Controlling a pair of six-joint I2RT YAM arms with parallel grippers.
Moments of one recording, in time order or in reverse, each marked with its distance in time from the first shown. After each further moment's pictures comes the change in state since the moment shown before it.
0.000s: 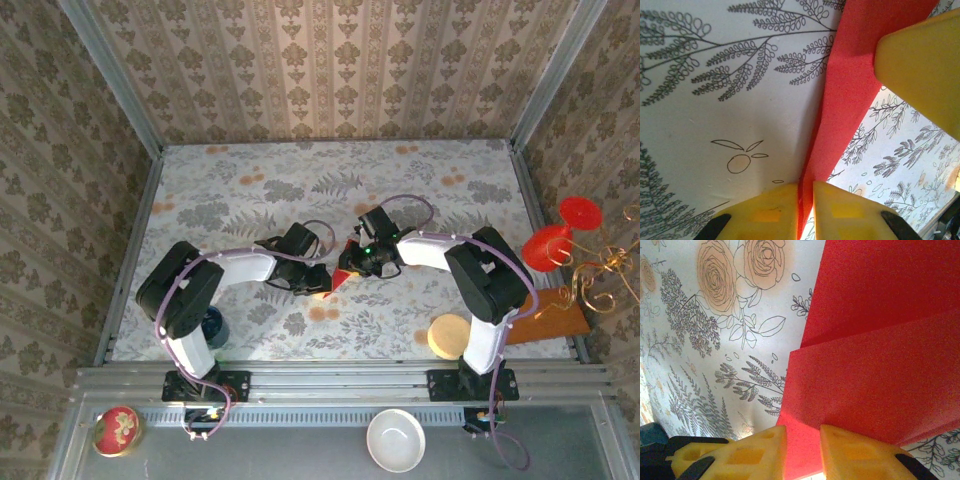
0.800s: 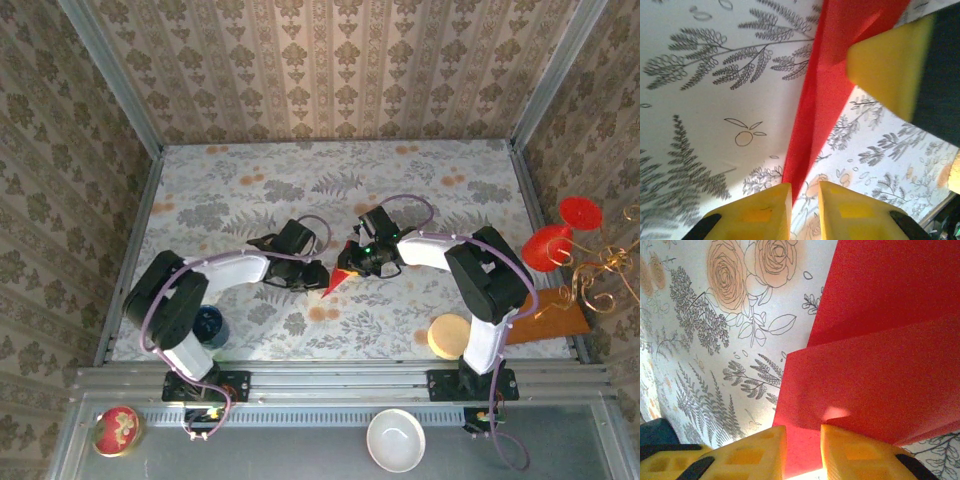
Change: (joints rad) left arm 0.000 -0.115 0.000 -0.066 -0.063 0.000; right arm -0.002 0.000 -0.002 0.016 -0.031 0.000
